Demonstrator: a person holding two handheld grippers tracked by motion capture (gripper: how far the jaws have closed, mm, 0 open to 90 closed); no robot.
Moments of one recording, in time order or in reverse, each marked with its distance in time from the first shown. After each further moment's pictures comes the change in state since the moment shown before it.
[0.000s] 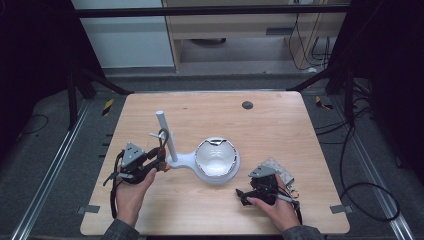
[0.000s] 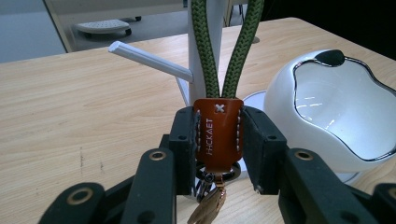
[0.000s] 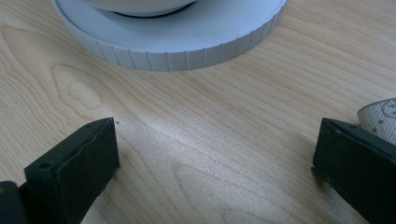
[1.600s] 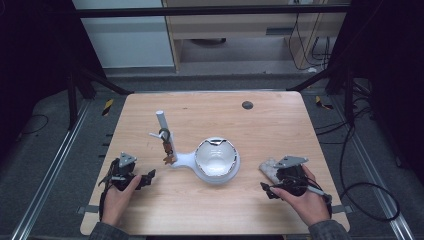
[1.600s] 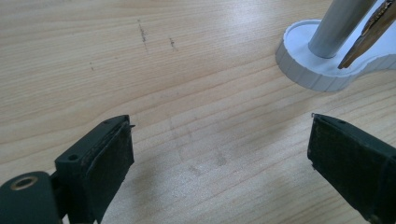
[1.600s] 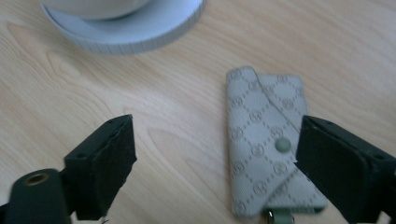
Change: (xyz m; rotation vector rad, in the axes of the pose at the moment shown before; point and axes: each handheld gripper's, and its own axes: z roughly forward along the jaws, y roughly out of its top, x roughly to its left) left arm 0.070 -0.074 0.029 0.295 0.102 -0.028; right arm -0.041 0.019 -0.082 0.104 -0.059 0.004
